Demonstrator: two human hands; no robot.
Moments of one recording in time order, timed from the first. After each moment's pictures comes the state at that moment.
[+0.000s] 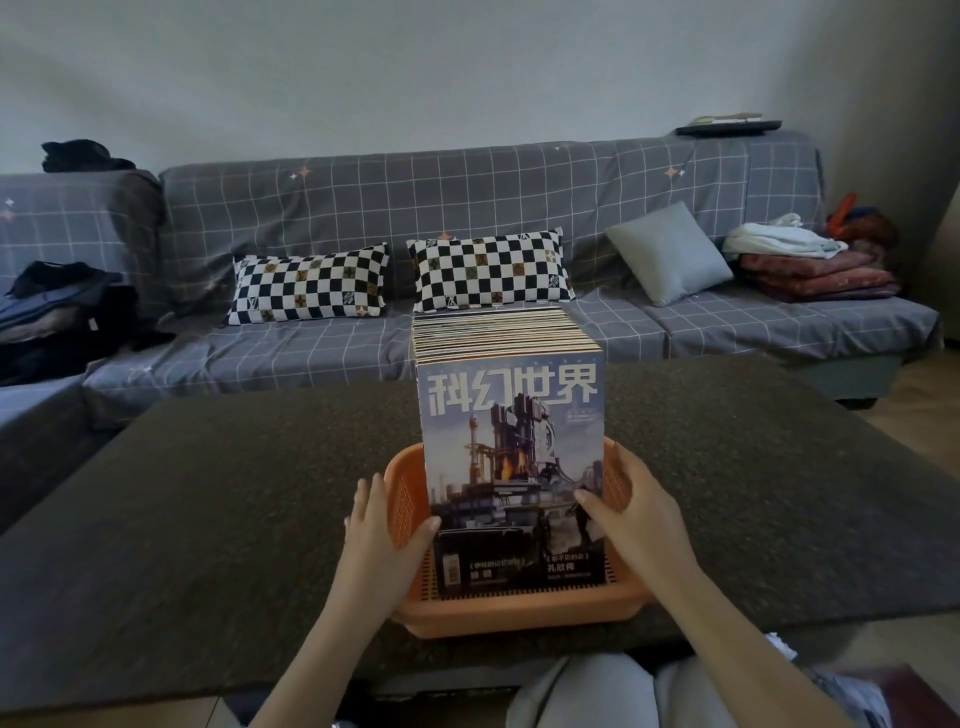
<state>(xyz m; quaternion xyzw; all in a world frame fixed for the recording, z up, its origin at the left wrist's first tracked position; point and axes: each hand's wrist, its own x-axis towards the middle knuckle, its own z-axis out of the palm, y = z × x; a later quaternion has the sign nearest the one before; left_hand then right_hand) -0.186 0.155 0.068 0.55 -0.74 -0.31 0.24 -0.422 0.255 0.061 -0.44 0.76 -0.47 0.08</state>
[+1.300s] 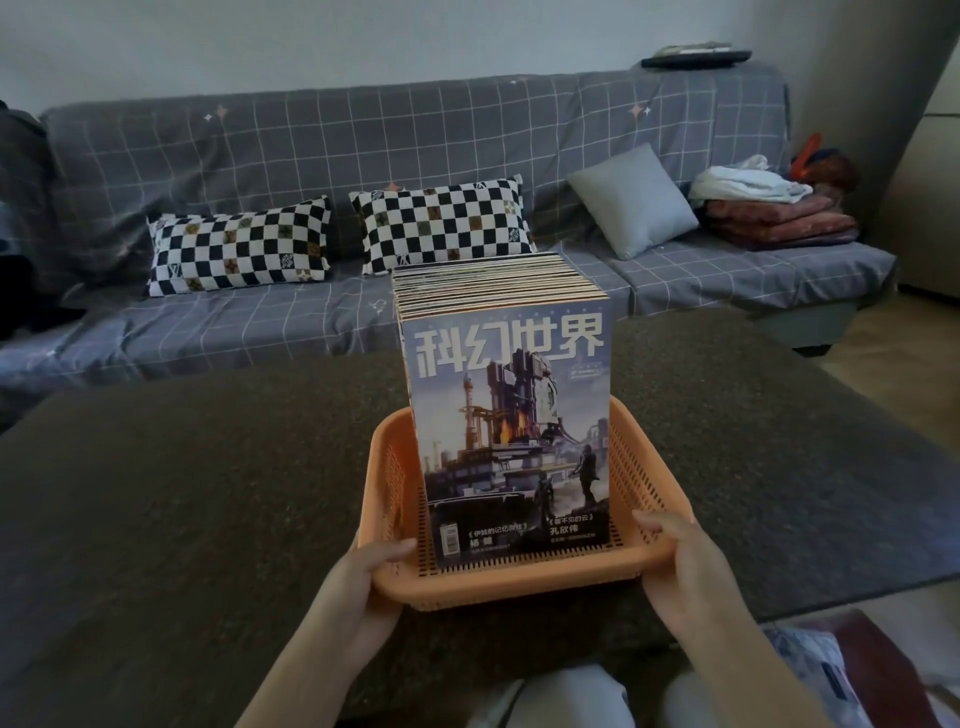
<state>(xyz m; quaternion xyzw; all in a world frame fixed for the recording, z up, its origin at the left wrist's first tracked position) -0.231 0.135 0.020 0.39 -0.31 -0.82 0.29 -0.476 0.284 0.019 0.01 0.46 -0.78 0.44</state>
